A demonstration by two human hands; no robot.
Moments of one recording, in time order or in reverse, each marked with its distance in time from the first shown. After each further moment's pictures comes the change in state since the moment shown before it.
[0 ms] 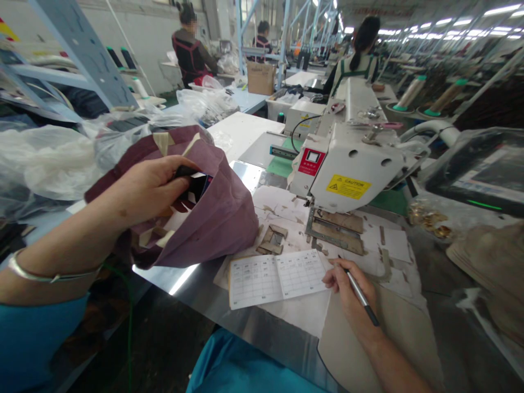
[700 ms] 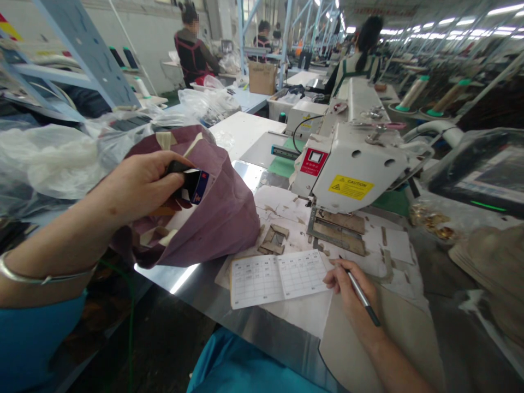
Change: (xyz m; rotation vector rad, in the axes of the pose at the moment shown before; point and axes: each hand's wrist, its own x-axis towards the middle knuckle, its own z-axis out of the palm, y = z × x) left_hand -0.001 -0.003 -0.008 -0.045 0.038 -0.050; right_hand 0.000 0.001 0.000 -0.008 -0.020 0.001
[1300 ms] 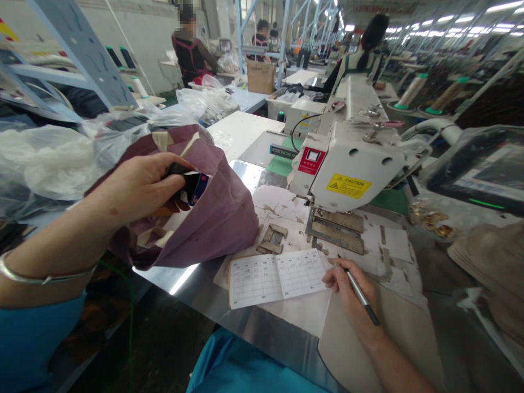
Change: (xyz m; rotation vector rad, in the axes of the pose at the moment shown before) left_hand -0.002 0.007 0.003 0.051 -0.001 -0.027; right_hand 0.000 -0.005 0.000 -0.001 -0.002 -0.016
